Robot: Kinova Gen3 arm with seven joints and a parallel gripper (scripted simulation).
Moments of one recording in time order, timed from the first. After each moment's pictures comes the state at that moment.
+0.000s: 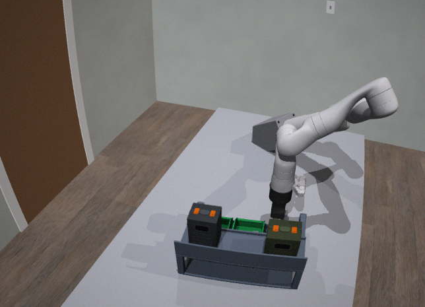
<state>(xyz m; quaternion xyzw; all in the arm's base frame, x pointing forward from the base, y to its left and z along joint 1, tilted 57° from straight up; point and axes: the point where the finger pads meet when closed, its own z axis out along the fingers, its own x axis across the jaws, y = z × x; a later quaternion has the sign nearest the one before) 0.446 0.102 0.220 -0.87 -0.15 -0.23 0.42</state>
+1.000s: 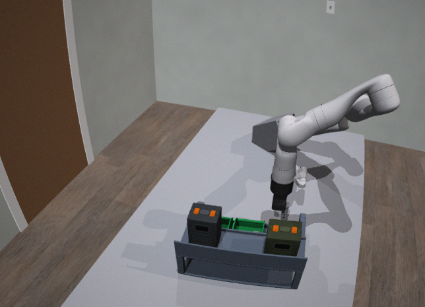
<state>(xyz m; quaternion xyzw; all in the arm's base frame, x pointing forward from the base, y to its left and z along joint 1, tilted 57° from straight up) 0.424 0.085 0.221 -0.87 -0.15 -0.23 0.42</state>
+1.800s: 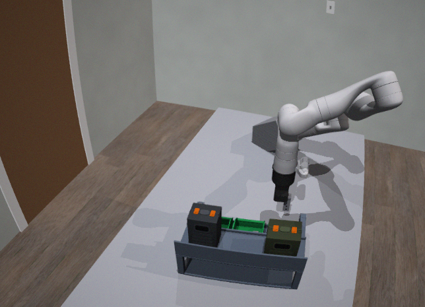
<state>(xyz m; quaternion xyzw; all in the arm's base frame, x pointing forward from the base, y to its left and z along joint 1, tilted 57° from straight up) 0.410 0.057 0.242 -0.87 -0.15 -0.22 0.42</state>
